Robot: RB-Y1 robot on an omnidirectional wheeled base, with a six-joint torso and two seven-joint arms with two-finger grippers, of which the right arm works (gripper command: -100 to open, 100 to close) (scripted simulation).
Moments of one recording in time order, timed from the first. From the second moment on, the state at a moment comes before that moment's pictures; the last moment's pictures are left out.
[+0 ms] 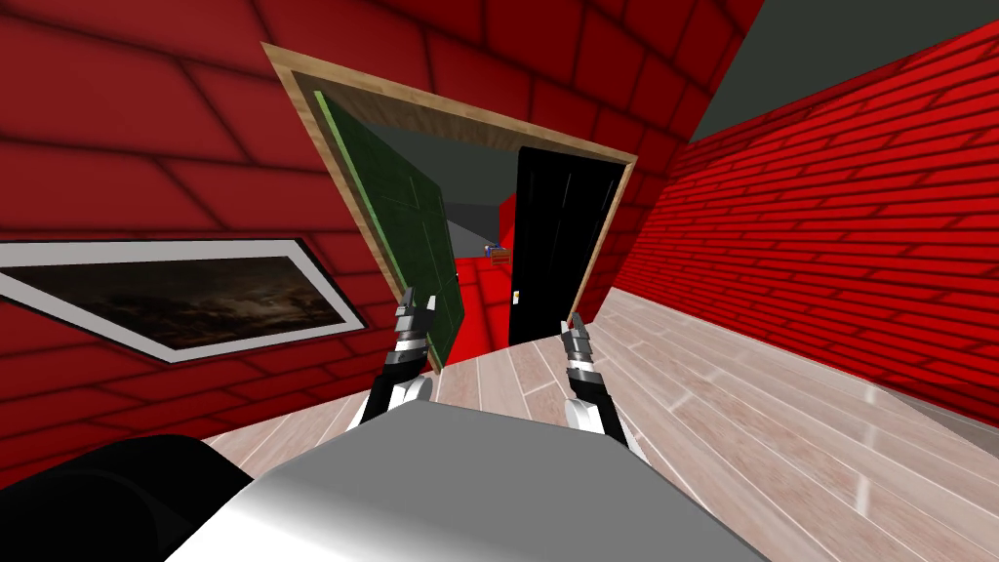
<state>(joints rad) 0.35 -0.09 0.10 -1.87 -0.14 -0.53 0.08</state>
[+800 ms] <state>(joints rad) 0.27 -0.11 0.13 -1.64 -0.15 -0.58 0.05</state>
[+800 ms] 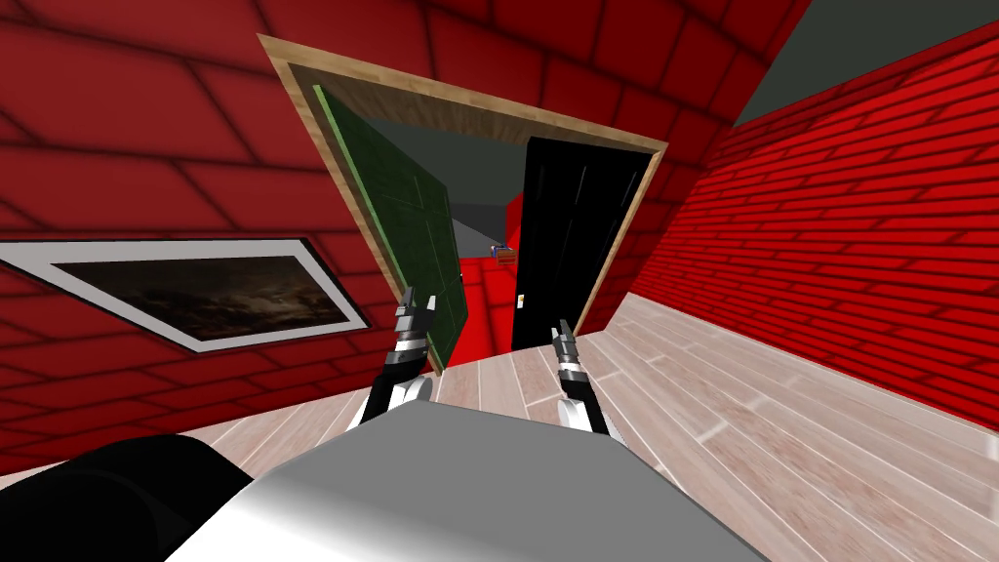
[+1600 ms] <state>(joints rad) 0.18 -0.14 0.17 -1.38 -0.16 -0.64 0.02</state>
